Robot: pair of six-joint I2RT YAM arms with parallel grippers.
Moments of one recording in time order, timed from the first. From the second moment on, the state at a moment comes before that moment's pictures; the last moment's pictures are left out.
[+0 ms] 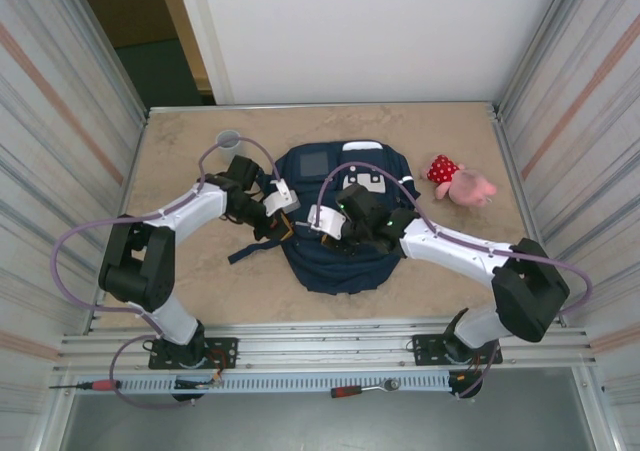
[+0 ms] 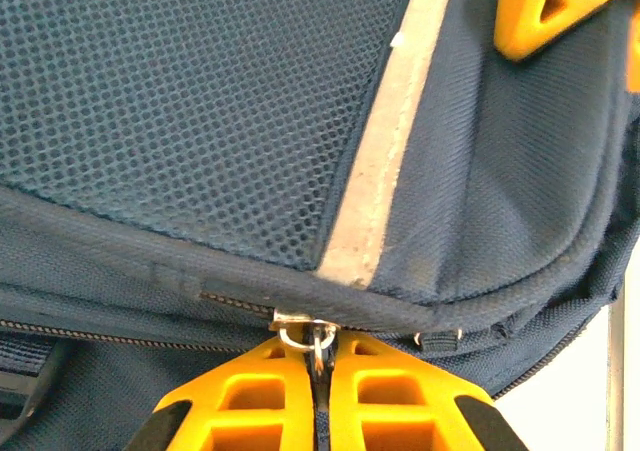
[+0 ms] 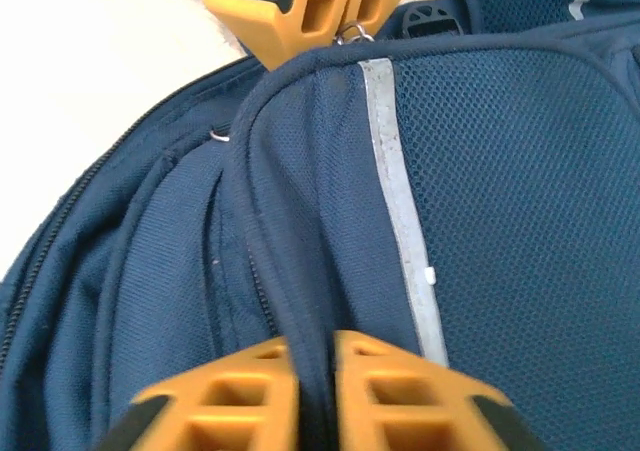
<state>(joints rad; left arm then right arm) -0.36 1.64 1.07 -0.71 0.71 0.73 0.83 1.45 0.94 -0.33 -0.13 -0.47</state>
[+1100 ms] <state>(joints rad) -0.59 1.47 0.89 -0.47 0.57 0.33 0.50 1.02 0.71 -0.32 -0.28 -0.02</state>
